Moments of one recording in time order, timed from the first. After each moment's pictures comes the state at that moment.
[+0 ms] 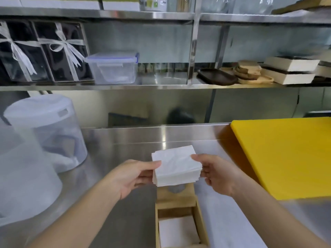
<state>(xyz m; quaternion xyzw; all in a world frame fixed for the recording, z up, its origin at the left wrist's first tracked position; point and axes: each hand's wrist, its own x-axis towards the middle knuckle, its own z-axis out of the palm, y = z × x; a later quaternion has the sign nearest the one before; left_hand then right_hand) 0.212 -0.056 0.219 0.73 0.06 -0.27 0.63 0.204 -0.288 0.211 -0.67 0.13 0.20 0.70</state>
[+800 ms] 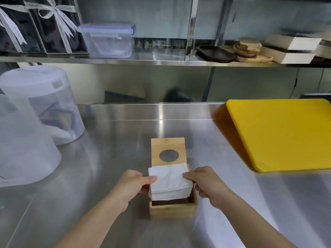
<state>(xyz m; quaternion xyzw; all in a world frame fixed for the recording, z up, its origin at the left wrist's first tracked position) 0.144 -0.068 0.140 0.78 0.13 -0.21 0.57 0.139 -0.275 0.143 -0.77 0.19 0.17 0.59</state>
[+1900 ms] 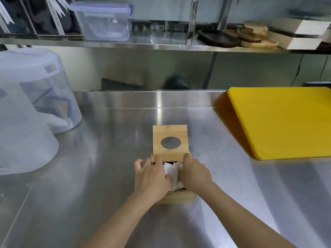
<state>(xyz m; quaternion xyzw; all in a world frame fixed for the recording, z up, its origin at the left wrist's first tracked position) 0.141 -0.113 0.098 0.98 -0.08 0.04 0.15 0.147 -0.239 0.115 -0.98 0.07 0.11 0.17</state>
